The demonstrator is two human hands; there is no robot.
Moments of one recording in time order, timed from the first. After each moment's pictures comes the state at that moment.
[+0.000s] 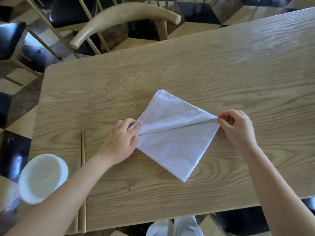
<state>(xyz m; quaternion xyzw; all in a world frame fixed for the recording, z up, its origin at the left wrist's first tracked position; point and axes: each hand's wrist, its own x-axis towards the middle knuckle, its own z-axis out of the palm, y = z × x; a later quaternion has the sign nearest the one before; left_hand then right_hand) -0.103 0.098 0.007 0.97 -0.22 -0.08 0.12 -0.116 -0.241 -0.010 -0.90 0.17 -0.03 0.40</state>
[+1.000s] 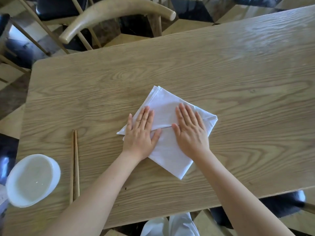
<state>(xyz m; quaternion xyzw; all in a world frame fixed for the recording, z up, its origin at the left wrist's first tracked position) -0.104 0.034 -0.039 0.99 -0.16 -0.04 0.04 -0.123 -0.143 -0.044 -0.99 -0.01 -0.01 0.17</state>
